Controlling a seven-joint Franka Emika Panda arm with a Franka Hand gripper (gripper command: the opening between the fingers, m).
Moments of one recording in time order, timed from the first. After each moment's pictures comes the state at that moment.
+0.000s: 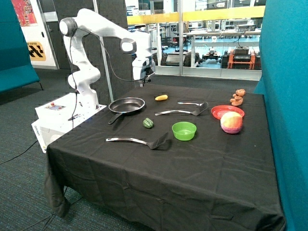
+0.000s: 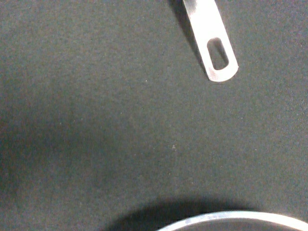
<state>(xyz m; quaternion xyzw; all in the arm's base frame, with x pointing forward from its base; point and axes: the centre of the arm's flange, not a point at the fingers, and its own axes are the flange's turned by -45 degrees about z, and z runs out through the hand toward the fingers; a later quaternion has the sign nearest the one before) 0.496 0.000 0.450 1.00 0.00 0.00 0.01</state>
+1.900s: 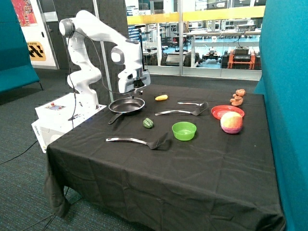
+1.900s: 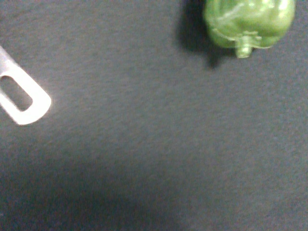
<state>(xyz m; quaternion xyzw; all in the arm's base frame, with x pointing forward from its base) 0.496 -0.123 0.412 0.99 -0.14 0.00 0.00</state>
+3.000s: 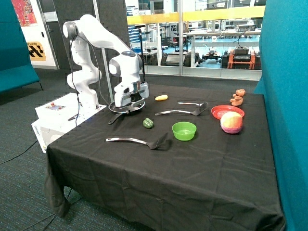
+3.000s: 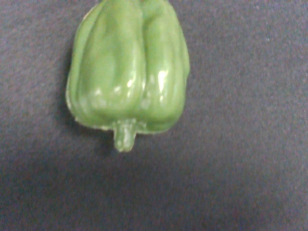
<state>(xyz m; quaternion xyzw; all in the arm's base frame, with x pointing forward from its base) 0.522 -0.194 0.367 0.99 -0.15 0.00 0.00</state>
